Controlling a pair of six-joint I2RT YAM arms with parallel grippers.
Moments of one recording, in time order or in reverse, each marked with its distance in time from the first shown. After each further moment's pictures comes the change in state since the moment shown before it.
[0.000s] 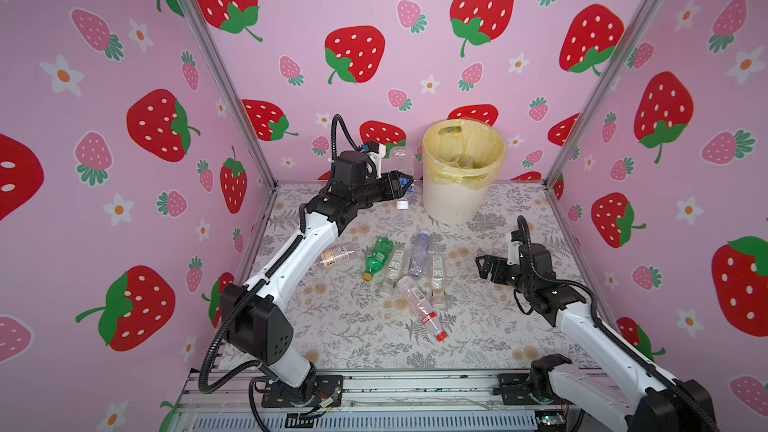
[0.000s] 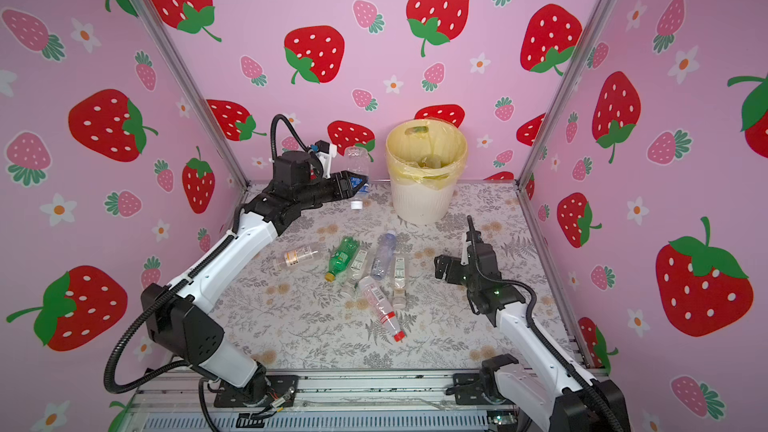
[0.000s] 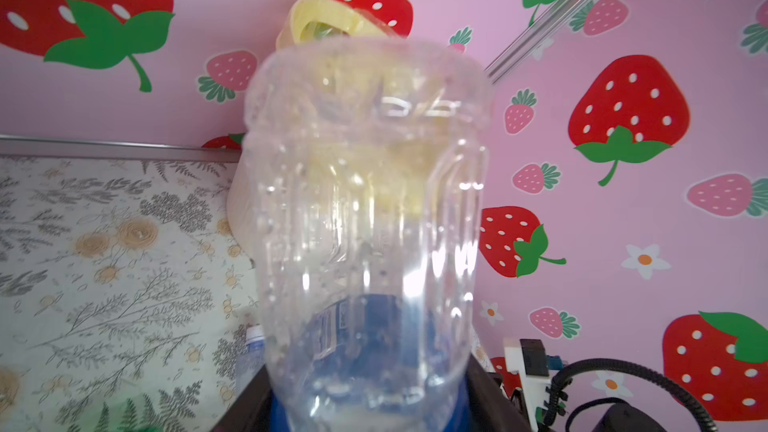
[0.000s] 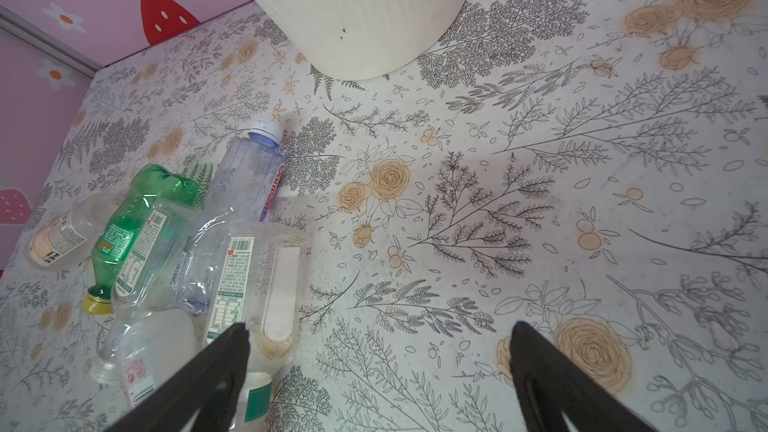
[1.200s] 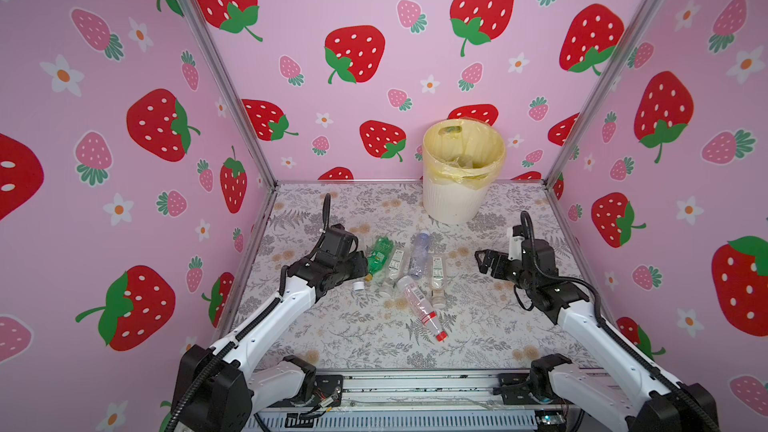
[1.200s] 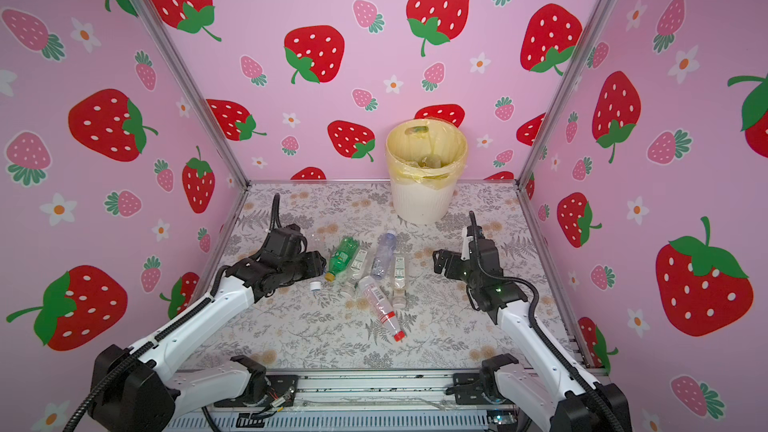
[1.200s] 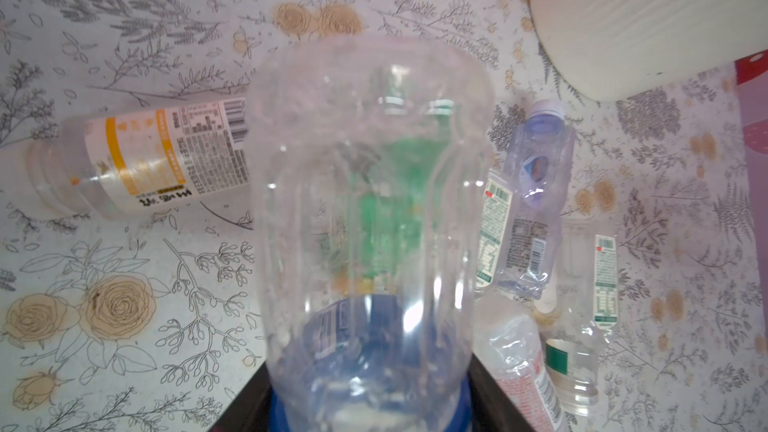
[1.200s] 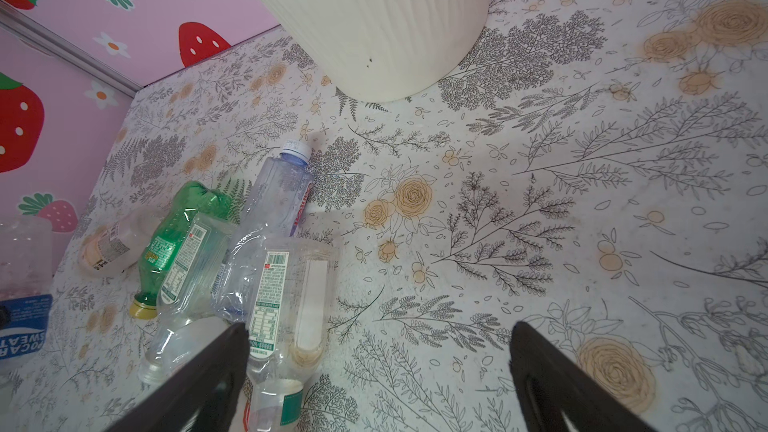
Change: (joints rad) left arm 0.000 -0.439 -0.719 -0.286 -0.422 -0.045; right arm 0.000 -0.010 0.044 -0.007 -0.037 0.027
